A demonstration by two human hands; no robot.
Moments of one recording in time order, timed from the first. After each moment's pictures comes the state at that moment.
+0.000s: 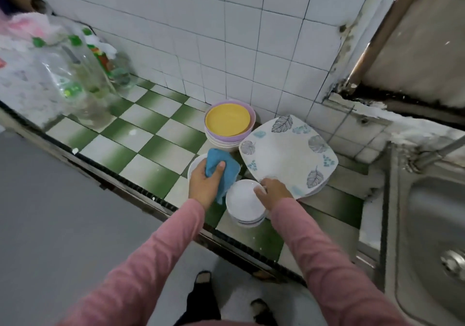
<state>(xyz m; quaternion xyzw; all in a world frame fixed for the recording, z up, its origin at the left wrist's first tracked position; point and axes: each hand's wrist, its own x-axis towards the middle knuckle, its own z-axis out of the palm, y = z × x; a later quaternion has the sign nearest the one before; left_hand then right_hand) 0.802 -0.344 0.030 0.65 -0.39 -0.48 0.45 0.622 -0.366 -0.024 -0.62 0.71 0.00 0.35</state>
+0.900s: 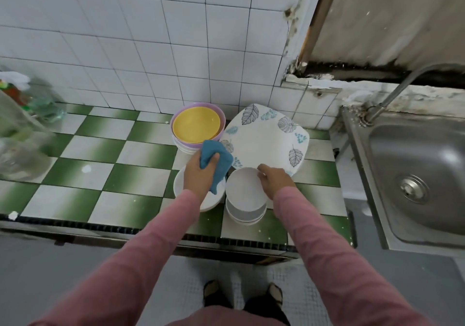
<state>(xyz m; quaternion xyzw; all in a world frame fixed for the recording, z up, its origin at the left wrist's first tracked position) 0.826 -0.404 0.029 0.57 -0.53 -0.51 0.36 0.633 -0.355 -0.011 -0.56 0.79 -0.05 0.23</state>
